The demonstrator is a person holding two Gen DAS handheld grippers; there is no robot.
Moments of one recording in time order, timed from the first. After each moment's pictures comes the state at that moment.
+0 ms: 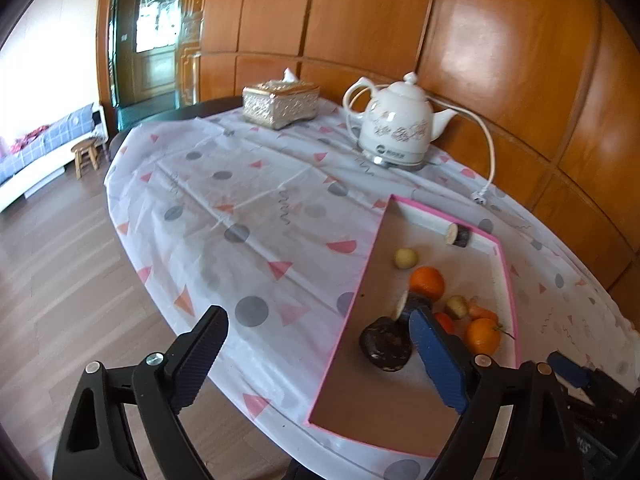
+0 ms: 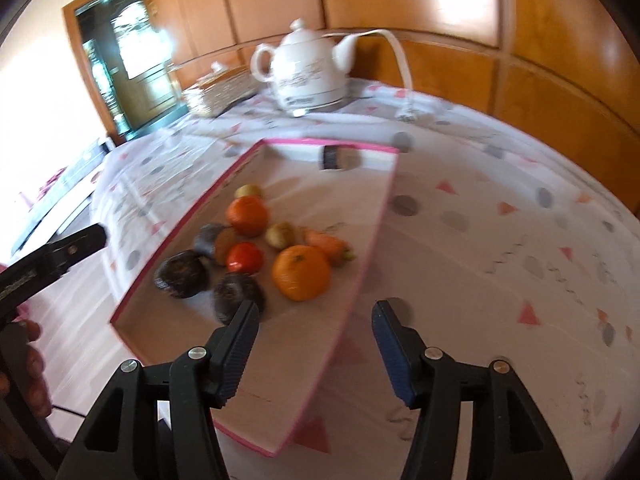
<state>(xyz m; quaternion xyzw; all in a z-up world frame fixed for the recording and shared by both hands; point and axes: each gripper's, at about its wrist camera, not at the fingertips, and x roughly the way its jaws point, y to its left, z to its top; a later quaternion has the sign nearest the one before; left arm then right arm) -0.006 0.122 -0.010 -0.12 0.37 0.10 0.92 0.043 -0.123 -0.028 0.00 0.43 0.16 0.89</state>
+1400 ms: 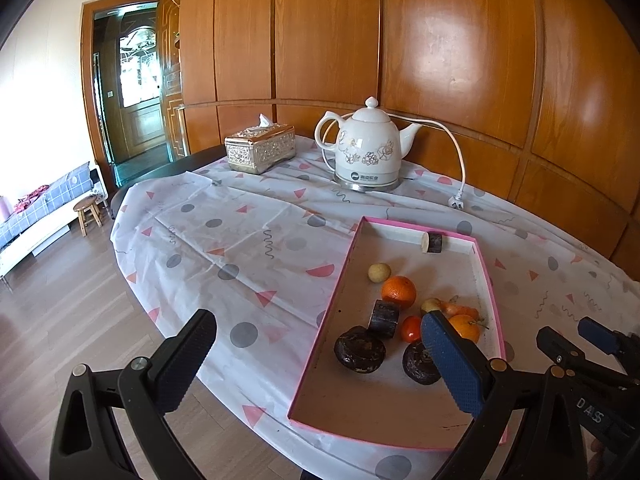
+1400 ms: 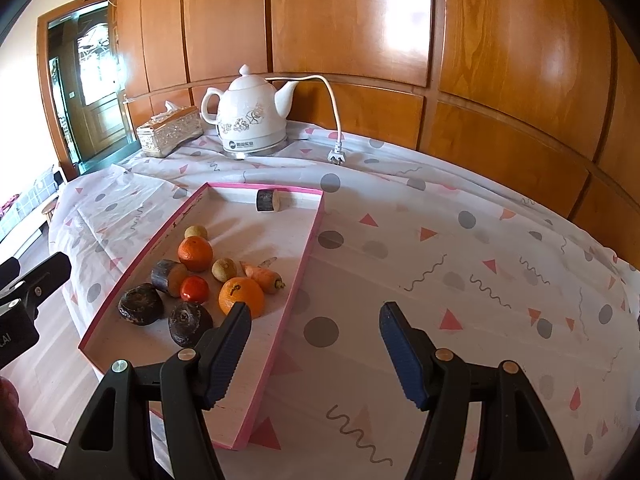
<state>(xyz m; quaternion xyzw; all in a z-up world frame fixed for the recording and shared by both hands) -0.025 0.080 0.013 -0.05 0.32 0.10 0.94 0.025 -0.141 -0.001 -0.01 0.38 0.07 0.92</state>
